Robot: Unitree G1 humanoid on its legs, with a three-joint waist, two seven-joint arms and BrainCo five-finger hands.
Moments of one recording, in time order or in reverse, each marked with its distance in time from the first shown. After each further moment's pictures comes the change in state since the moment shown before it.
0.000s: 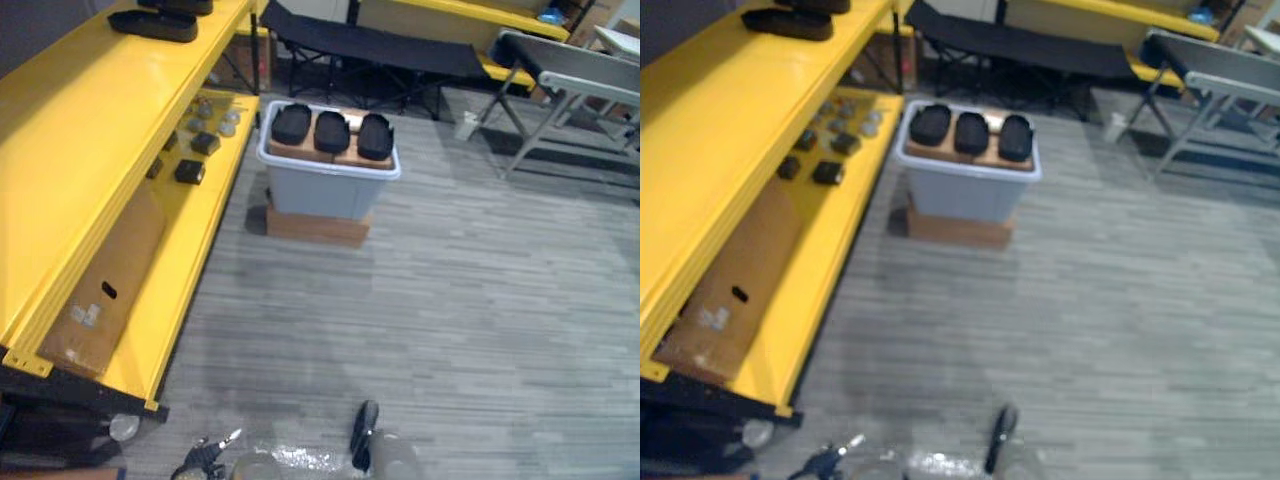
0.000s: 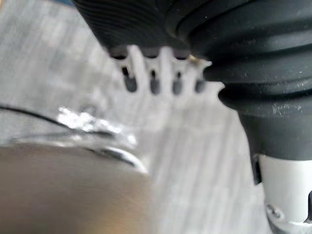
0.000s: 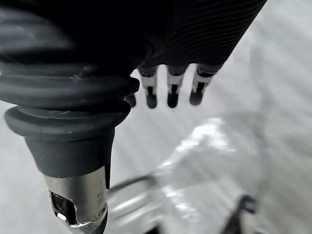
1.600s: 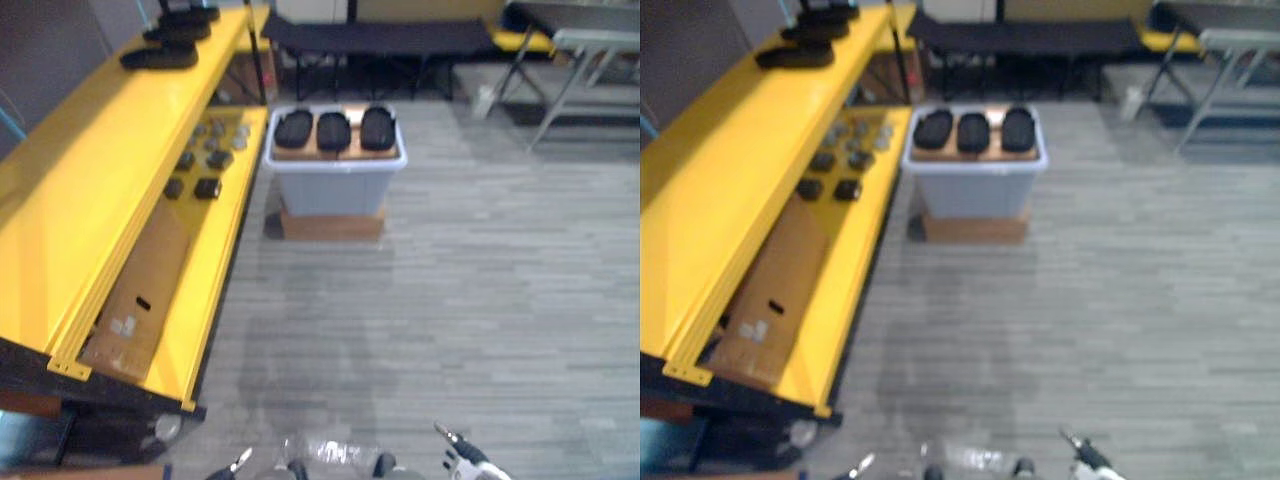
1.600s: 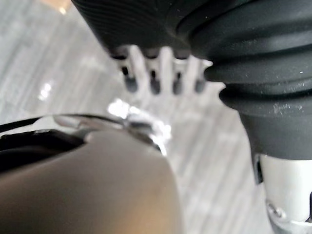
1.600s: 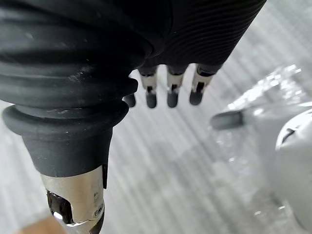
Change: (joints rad) left arm -0.016 0.005 0.067 0.060 -0.077 0.131 -0.152; right arm -0.321 -0.127 0.051 -0.058 -0.023 -0.134 0.051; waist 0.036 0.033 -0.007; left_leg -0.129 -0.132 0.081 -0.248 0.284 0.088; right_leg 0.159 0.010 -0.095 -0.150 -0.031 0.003
